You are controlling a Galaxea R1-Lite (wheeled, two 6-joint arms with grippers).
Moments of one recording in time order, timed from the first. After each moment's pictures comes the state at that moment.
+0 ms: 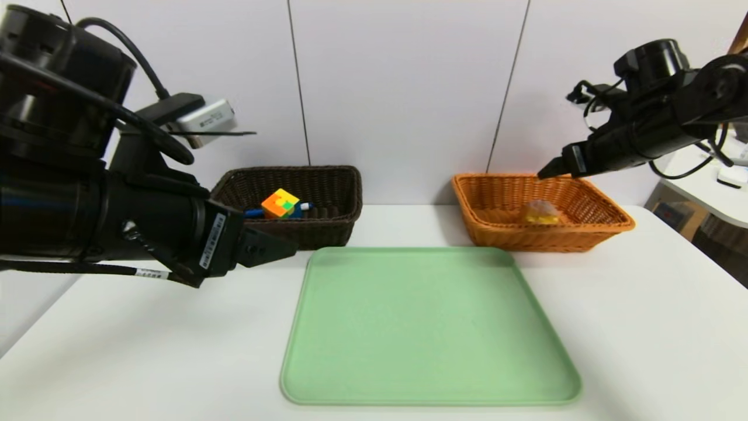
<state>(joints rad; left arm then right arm) -0.56 1.40 -1.27 0.43 0.00 -0.03 0.03 1.99 -1.95 0.66 0.01 -0.17</state>
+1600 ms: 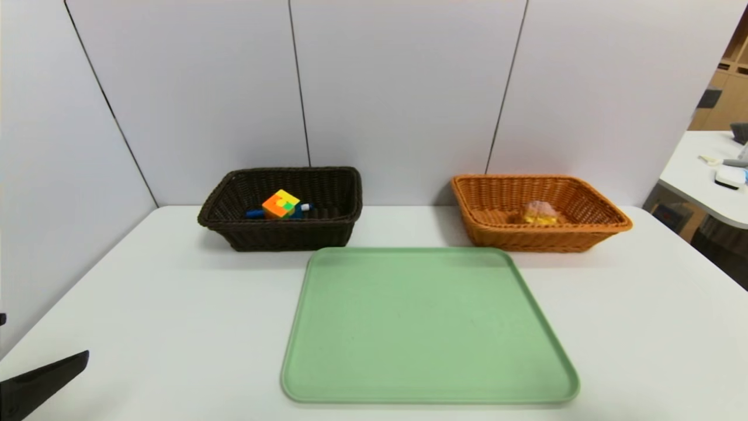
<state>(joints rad) -0.13 0.73 -0.72 0.41 0.00 0.12 0.02 0.76 -1.05 0.83 0.08 -0.10</state>
